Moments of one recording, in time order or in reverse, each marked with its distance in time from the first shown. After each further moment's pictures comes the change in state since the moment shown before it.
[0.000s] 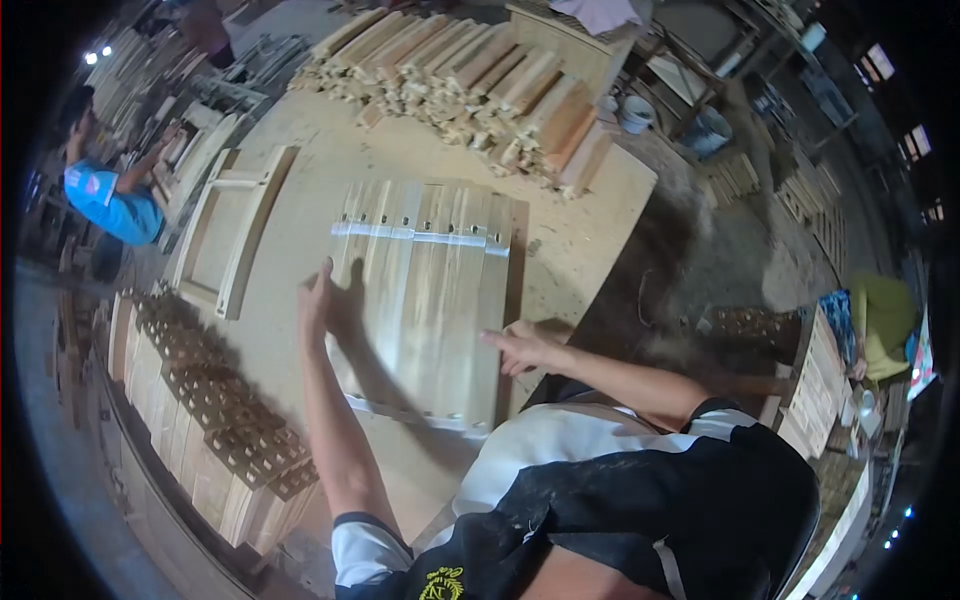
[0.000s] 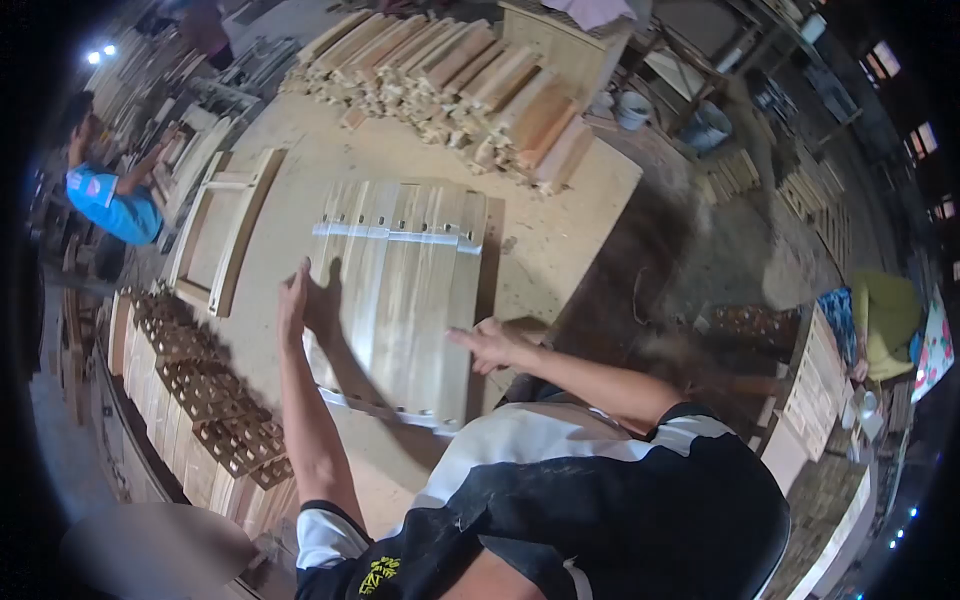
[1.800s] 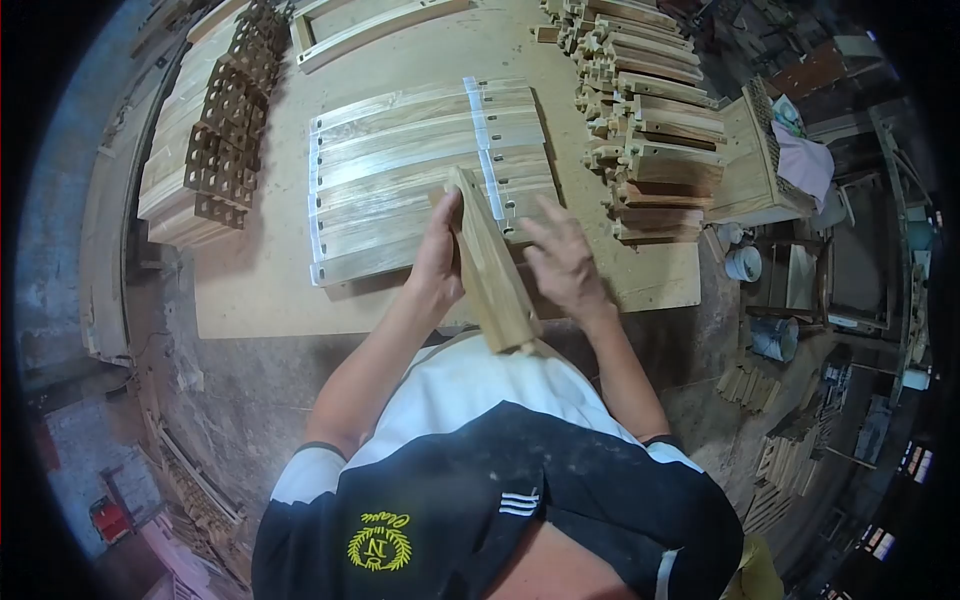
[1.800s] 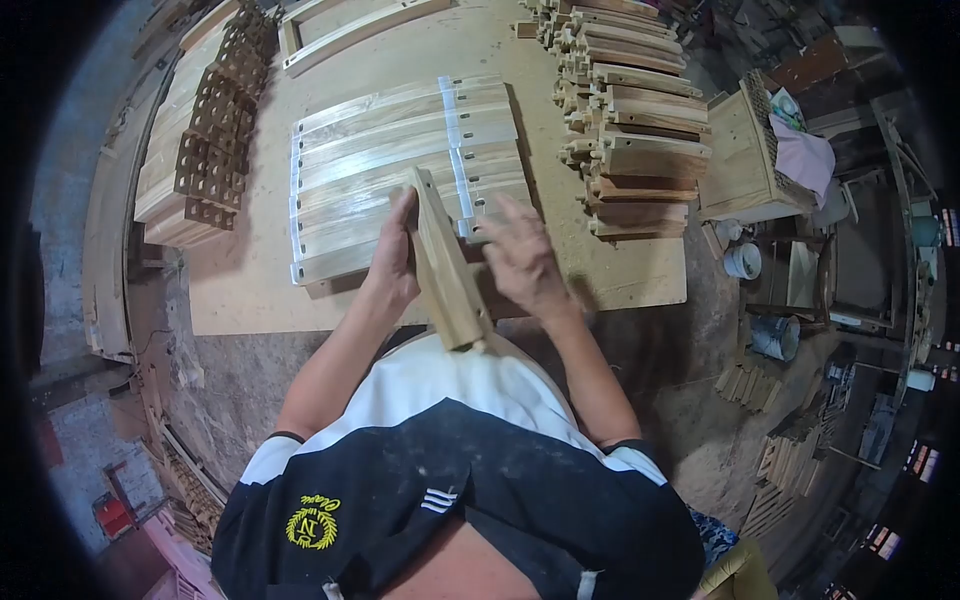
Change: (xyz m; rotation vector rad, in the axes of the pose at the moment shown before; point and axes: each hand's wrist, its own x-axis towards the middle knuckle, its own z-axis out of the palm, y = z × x) left_hand -0.238 0.186 0.216 -1.591 0.057 -0.372; right_hand -0.018 -0.088 -0.170 -0.798 0.068 -1.477
